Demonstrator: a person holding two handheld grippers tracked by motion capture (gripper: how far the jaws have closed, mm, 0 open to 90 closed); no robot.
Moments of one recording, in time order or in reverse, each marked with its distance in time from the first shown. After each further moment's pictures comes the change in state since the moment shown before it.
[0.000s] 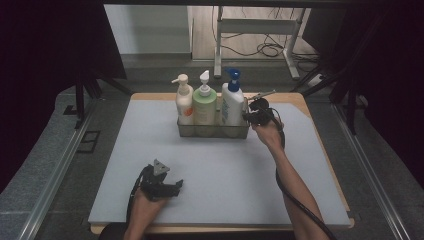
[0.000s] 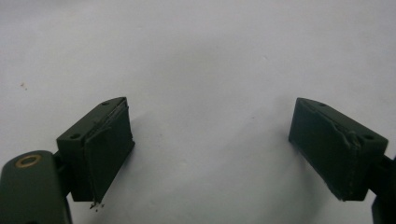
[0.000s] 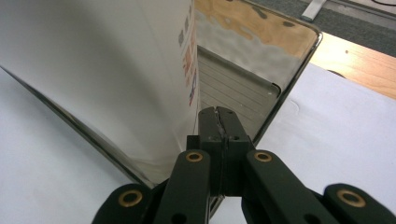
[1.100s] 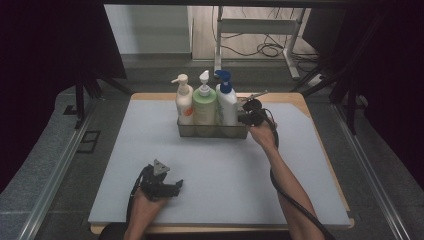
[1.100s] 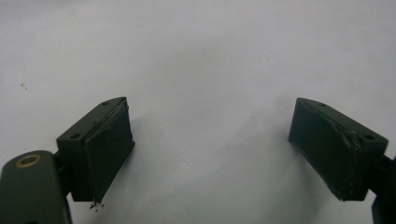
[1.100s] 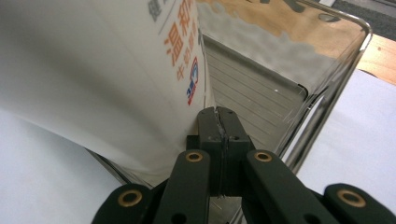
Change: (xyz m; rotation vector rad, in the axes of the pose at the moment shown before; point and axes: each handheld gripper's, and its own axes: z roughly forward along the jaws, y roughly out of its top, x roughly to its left) left arm 0.000 0.000 0.000 0.000 0.000 -0.001; right arm 0.010 0.004 0.019 0.033 0.025 -0.014
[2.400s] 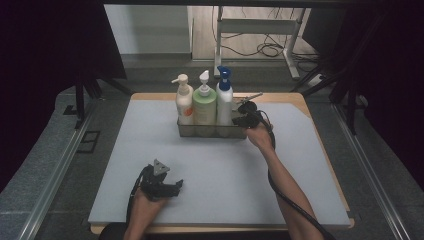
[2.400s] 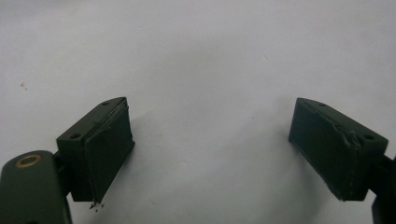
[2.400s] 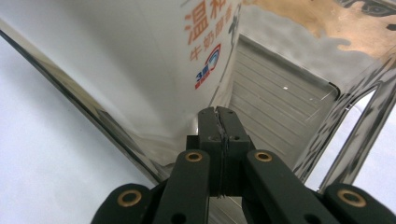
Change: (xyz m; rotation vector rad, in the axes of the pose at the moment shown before) left arm 0.000 0.000 0.000 0.001 0.000 0.002; right arm 0.012 -0.001 0.007 0.024 0.043 -0.024
